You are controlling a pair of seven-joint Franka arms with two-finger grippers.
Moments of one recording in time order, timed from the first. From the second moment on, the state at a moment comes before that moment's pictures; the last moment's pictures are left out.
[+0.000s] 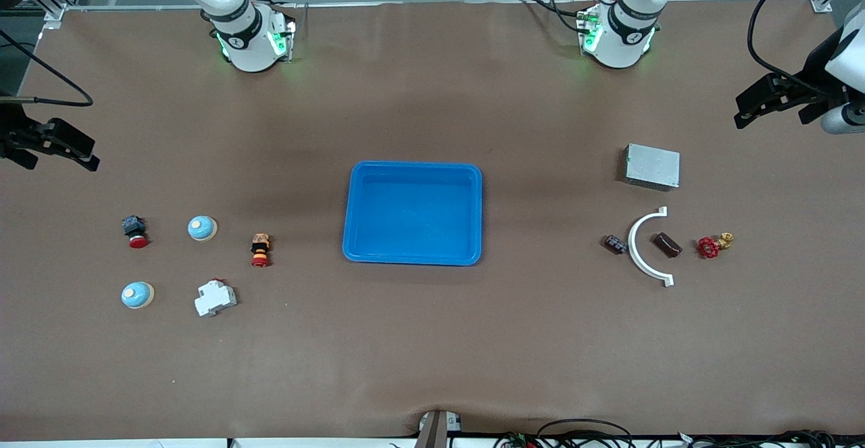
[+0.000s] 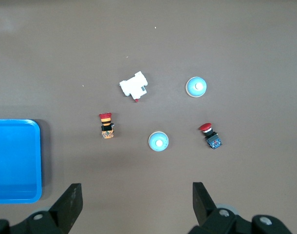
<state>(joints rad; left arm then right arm) -0.03 -0.03 -0.06 -1.52 0.02 1.48 -0.14 0.07 0.02 -0.10 -1.55 -0.02 1.65 0.01</state>
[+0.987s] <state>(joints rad) -0.03 0.16 -0.05 -1.51 0.08 1.49 -0.21 0.07 0.01 -0.10 -1.55 -0.02 1.68 0.01</state>
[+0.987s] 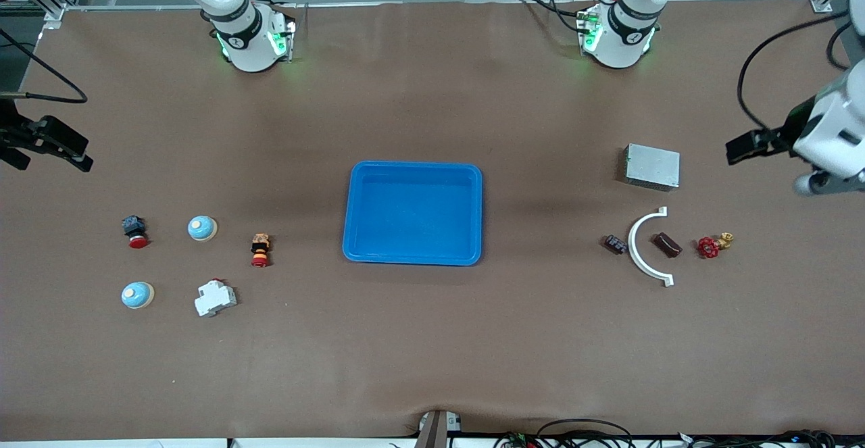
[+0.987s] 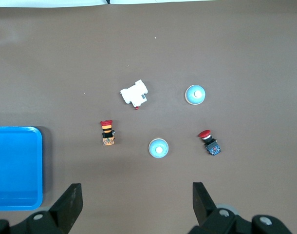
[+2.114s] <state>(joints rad) -0.10 0.47 -0.08 -1.83 0.03 2.14 -1.05 0.07 0.01 -0.10 -1.56 -0.02 1.68 0.01</state>
